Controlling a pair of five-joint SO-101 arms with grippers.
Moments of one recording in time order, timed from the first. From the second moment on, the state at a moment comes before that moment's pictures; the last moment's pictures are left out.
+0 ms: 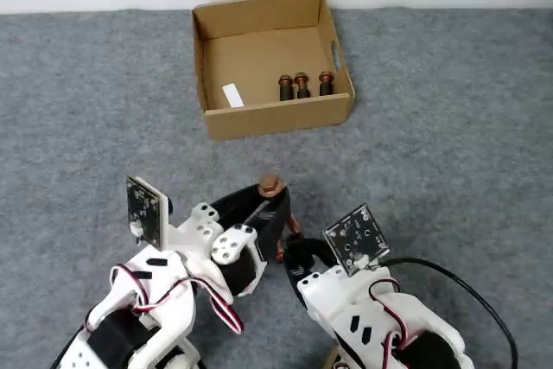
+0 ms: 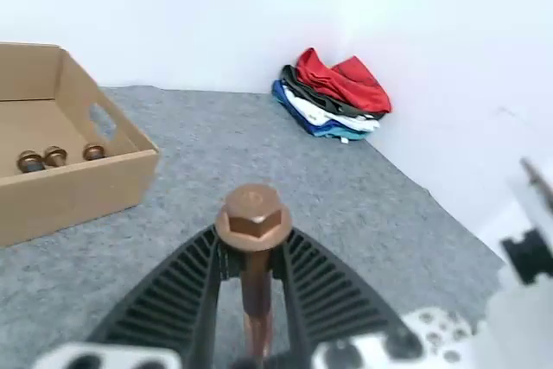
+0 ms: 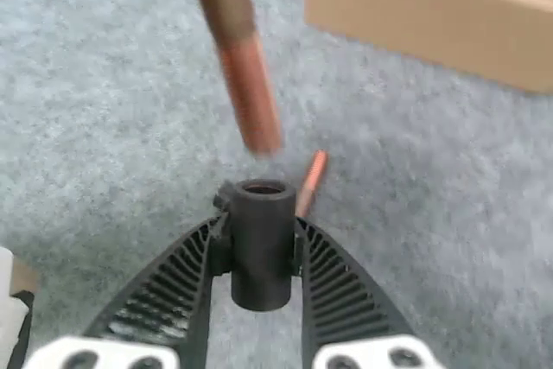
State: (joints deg) left arm 40.0 -88.2 66.9 45.5 33.8; right arm -41.1 -104.2 68.2 78.5 -4.3
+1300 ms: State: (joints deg) left arm 39.8 -89.3 67.9 49.3 33.7; right arm -37.1 -103.3 68.3 74.6 0.1
